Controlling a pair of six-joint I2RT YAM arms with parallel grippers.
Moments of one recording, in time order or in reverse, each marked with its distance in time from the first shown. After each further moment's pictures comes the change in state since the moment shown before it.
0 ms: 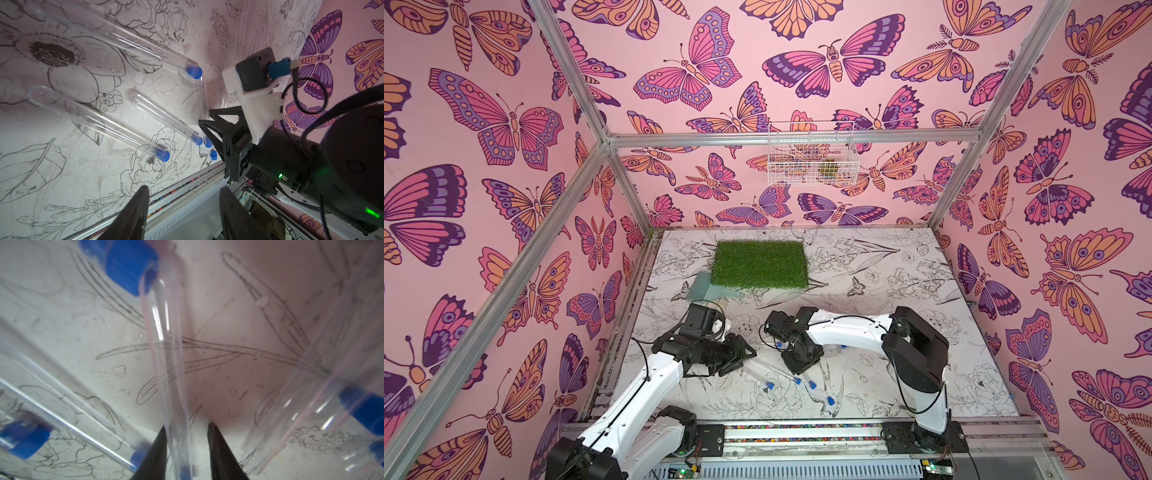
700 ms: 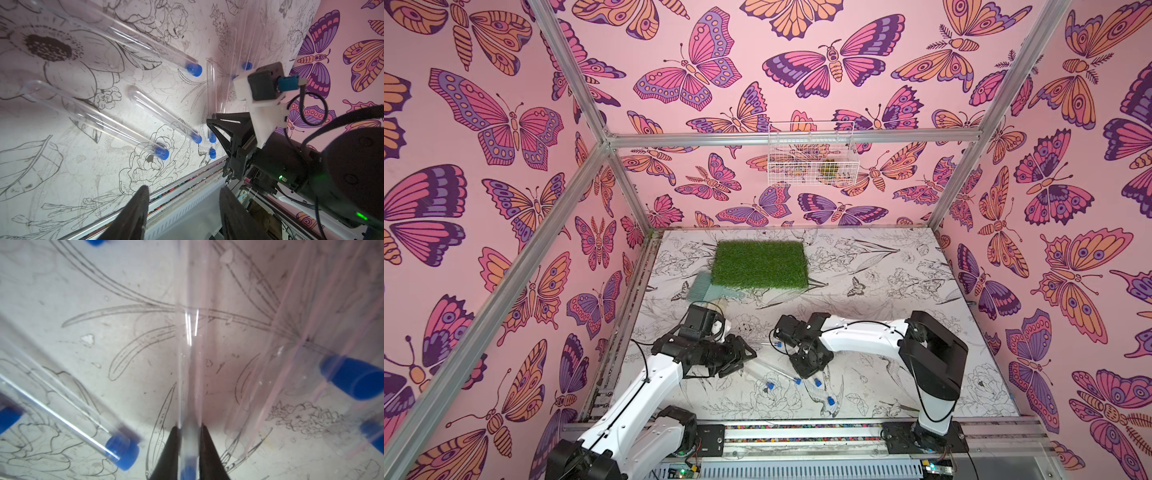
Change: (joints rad) left arm 0.006 -0.003 -0.006 0.002 0.010 -0.008; right arm 0.001 -0.119 -0.139 0.071 0.032 0.006
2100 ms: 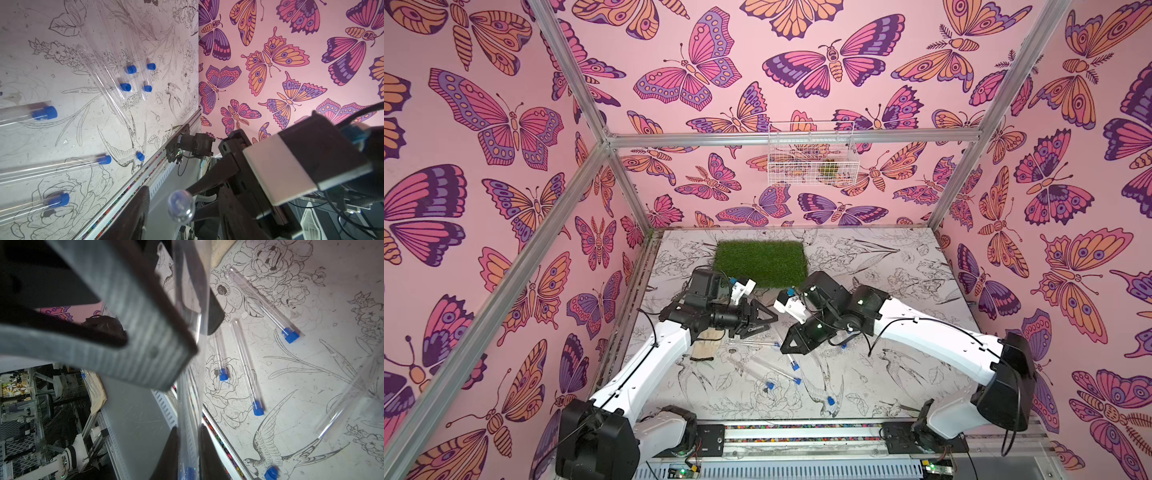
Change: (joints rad) left arm -0.016 0.216 0.274 0.209 0.377 0.058; right arm -0.111 -0.340 0.112 0.080 -0.550 -0.081
